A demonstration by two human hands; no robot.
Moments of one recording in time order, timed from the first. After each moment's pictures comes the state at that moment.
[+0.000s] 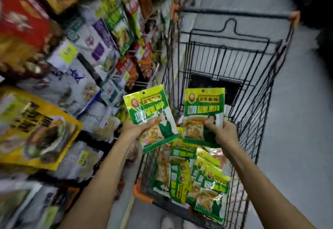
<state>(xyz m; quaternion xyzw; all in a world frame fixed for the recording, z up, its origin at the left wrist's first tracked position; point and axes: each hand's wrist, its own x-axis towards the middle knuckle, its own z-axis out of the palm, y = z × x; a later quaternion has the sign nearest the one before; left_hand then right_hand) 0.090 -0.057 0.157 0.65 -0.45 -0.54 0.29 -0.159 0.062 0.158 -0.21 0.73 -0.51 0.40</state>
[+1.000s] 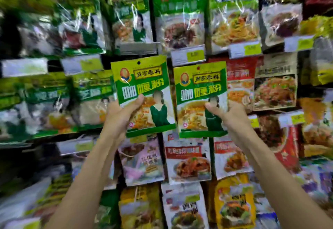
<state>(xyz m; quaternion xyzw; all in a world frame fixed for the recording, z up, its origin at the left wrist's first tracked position) 0.406 0.232 0.623 0.53 -0.38 -0.07 0.76 0.222 0.033 0.596 -0.67 0.14 -0.47 0.55</state>
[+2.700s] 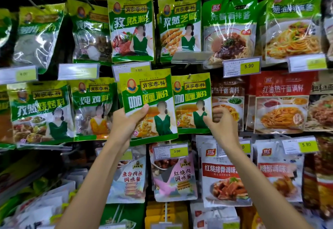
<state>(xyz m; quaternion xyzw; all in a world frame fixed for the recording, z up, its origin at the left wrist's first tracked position) 0.491 0.297 0.629 0.52 -0.34 -0.01 0.78 0.358 0.090 0.605 -0.75 0.23 -0.50 0.36</state>
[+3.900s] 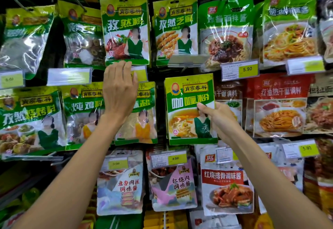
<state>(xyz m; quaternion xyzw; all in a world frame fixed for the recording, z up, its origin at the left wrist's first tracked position) 0.537 0.270 0.702 0.62 -0.31 0.68 0.24 0.358 0.090 0.646 -0.70 0.09 -0.41 0.58</state>
